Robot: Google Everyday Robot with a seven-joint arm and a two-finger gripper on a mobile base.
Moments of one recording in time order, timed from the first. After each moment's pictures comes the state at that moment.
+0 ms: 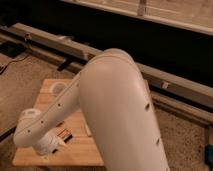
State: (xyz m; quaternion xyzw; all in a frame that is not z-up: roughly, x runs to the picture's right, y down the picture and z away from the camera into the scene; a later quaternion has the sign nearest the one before) arm -0.247 0.311 0.687 -0.31 0.18 0.39 0.85
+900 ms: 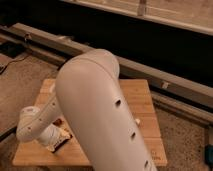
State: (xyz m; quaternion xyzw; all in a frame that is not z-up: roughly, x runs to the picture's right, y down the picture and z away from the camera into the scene) arm -0.240 0.283 0.746 -0.25 0.21 0.41 0.86
